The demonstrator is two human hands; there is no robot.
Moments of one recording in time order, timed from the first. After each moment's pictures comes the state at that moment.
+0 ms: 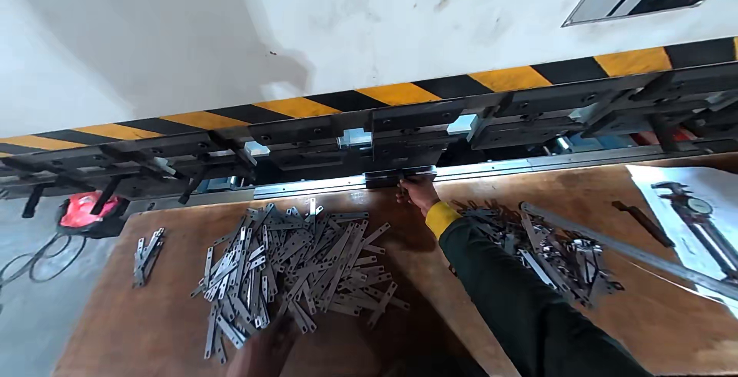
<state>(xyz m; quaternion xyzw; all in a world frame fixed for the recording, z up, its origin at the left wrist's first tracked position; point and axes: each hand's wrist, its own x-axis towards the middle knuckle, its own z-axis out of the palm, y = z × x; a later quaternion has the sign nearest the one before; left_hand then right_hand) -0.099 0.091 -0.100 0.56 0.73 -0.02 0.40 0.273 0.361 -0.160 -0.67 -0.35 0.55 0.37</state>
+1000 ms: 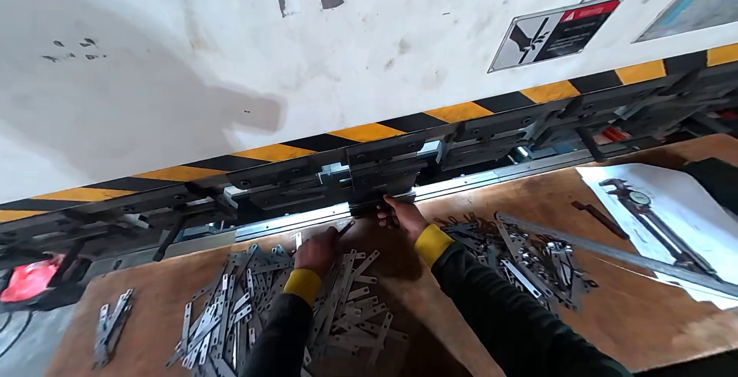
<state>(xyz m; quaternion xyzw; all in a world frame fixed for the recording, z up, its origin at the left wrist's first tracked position) 0.027 0.325 -0.116 0.74 0.63 -0.09 0.23 0.266 0.341 -0.118 -0.63 -0.22 0.63 0.40</state>
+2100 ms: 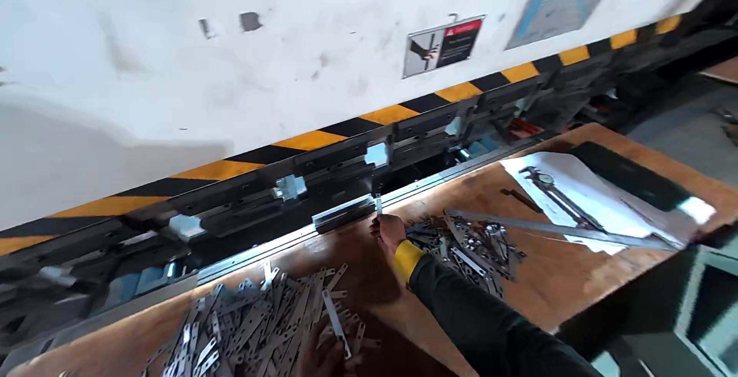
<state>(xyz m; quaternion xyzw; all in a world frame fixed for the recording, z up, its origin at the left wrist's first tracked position) 0.050 0.122 -0.116 0.37 0.48 0.40 0.69 0.308 0.303 -0.138 -0.69 -0.19 0.49 0.49</state>
